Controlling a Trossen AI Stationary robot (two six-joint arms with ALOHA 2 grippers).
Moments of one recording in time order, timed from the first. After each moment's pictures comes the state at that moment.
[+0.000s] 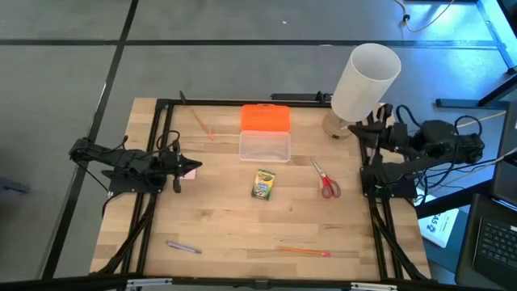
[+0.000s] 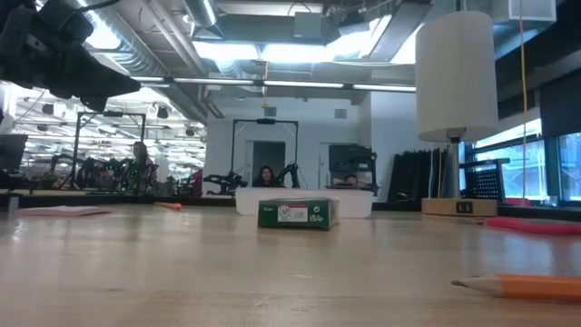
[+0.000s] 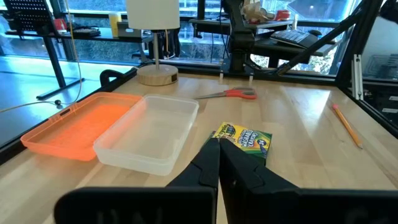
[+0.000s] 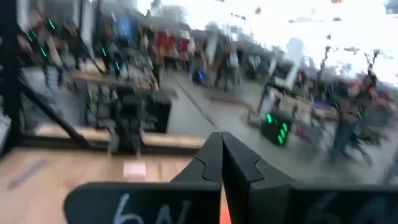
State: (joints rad) left arm -0.28 0.00 0.09 -0.22 -0.47 -0.12; right arm 0.23 0.47 0.84 -0.27 0.51 -0.26
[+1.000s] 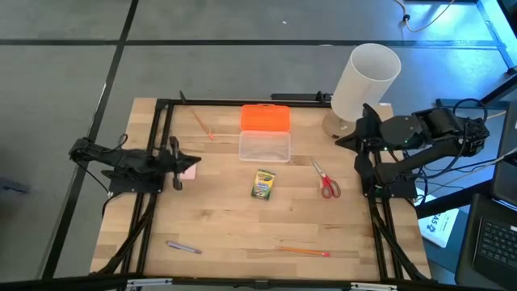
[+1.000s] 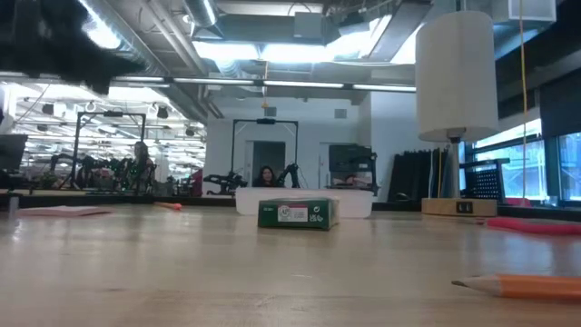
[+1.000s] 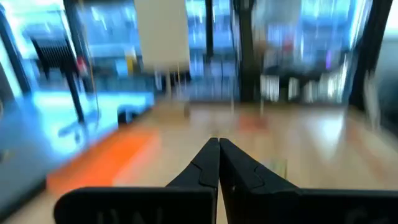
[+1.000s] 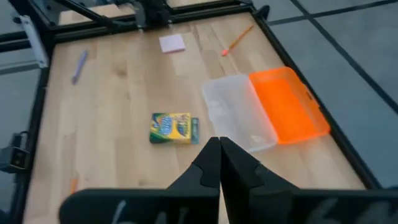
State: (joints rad) left arm -0.28 0.00 0.08 0.00 -0.52 0.04; right arm 0.23 1.01 1.51 -1.20 0.37 0.33
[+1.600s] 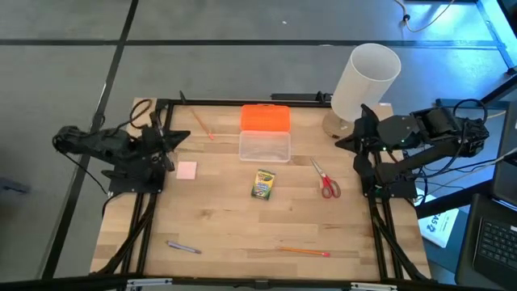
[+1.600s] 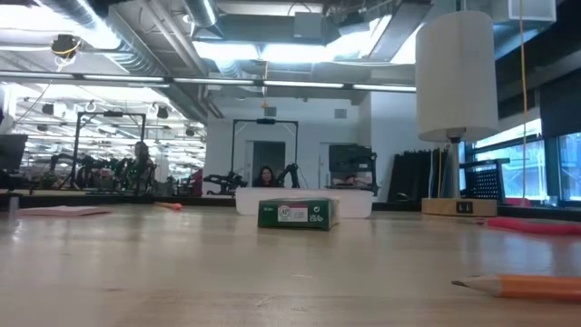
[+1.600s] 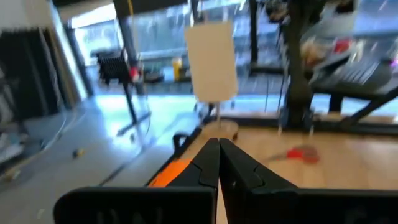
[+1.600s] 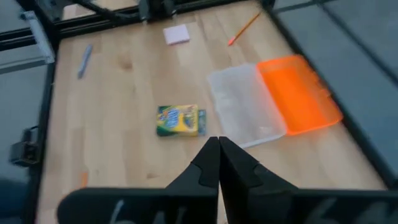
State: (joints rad) left arm -0.28 0.40 0.68 -0.34 -0.72 0.06; right arm 0.21 1.02 1.51 -1.21 0.30 0.37
